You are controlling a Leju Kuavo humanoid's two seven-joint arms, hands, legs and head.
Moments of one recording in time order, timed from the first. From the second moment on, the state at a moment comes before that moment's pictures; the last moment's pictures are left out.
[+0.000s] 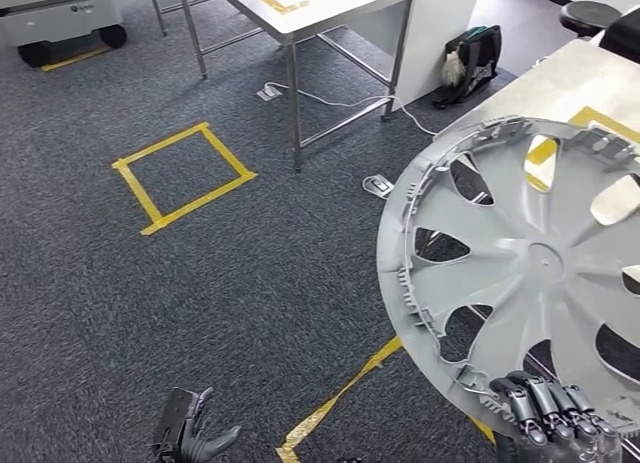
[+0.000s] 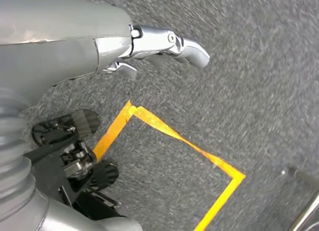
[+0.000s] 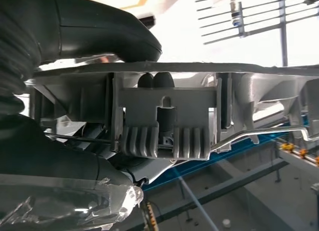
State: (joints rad) left arm -0.16 -0.17 0.56 -0.26 -0.59 -0.04 -0.55; right arm 0.66 0.13 0.10 -2.20 1.57 -0.69 -0.19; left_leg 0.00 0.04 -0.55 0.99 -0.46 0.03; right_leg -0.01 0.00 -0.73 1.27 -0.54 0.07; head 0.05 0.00
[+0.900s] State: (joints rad) left arm -0.16 -0.17 0.56 -0.26 -0.59 -0.04 -0.55; right arm 0.65 0.15 0.08 -2.20 1.57 -0.69 -0.16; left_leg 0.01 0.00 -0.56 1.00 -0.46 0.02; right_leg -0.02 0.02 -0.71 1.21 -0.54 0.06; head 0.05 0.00
